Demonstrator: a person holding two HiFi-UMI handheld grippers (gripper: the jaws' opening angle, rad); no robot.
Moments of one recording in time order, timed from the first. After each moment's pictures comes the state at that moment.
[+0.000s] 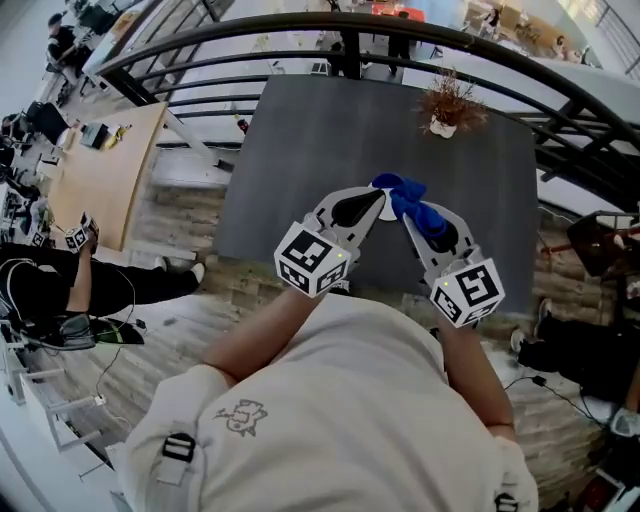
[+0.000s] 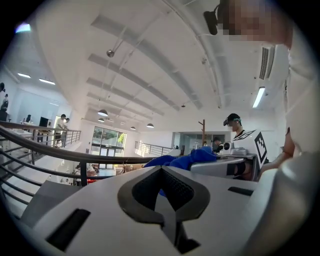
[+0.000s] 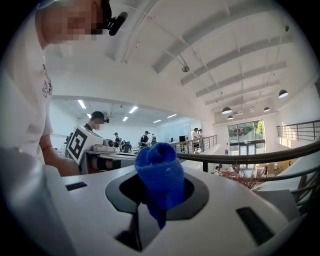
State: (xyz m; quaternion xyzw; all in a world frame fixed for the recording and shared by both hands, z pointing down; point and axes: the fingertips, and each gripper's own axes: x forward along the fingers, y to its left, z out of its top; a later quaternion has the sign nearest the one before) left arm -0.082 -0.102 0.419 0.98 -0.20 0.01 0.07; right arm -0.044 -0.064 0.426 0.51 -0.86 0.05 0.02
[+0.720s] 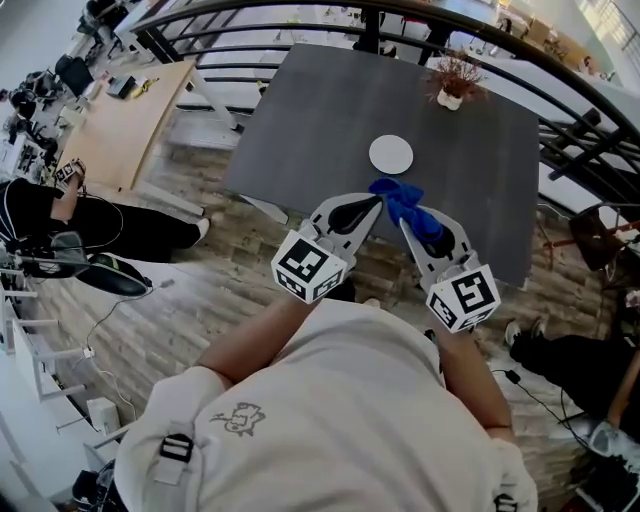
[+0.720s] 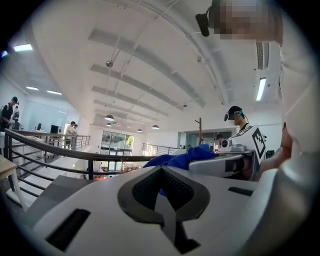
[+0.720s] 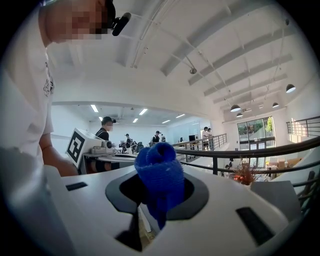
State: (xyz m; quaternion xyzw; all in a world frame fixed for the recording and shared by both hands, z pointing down) left arm -0.126 0.103 0.402 0.97 -0.24 0.00 0.05; right arm -0.085 0.134 0.407 0.47 -0.88 0.04 0.02
